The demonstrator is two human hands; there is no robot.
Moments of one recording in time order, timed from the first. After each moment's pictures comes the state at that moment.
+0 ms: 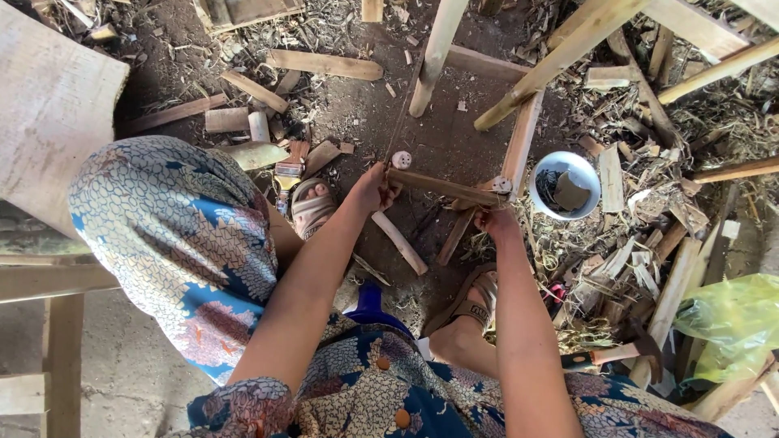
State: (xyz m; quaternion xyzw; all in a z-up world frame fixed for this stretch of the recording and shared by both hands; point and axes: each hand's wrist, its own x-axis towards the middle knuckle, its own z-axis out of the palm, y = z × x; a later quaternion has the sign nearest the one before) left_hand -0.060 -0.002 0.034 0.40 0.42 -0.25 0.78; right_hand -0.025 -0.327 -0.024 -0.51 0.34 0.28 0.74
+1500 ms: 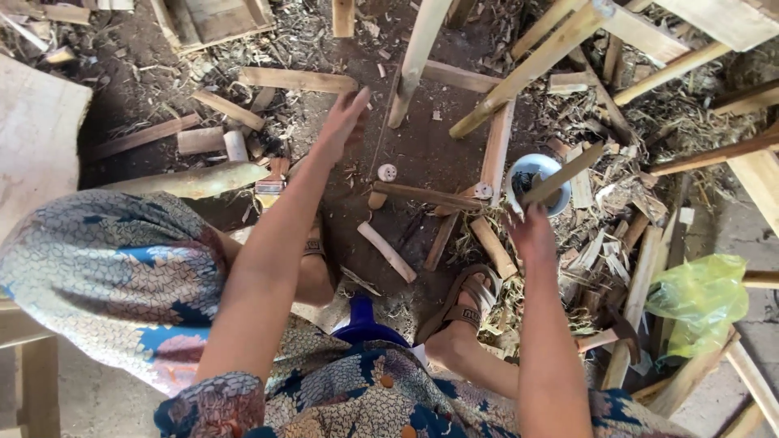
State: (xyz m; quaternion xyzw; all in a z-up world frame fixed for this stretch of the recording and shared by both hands) left_hand 0.020 0.053 0.149 0.63 0.23 -0.05 0.74; right_hand -0.070 -0.359 0.127 -0.47 0.28 0.06 0.84
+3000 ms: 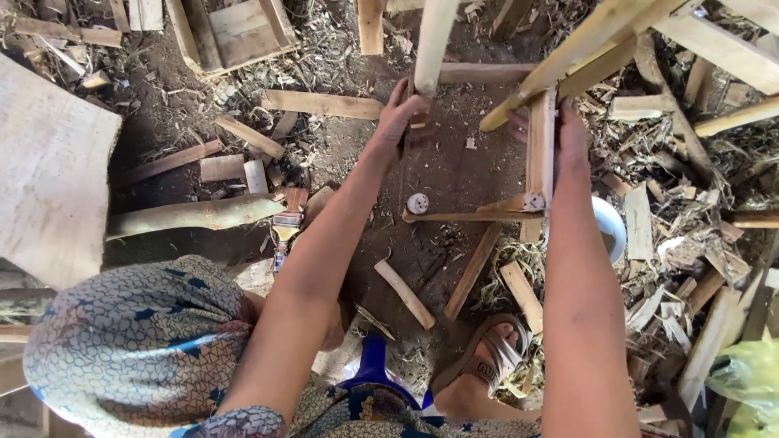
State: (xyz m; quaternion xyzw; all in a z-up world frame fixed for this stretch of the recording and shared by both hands) left_hand 0.122 0.013 0.188 0.46 0.24 -0.13 0.85; right_hand 0.185 -0.255 0.176 -0.56 0.13 0.22 0.79
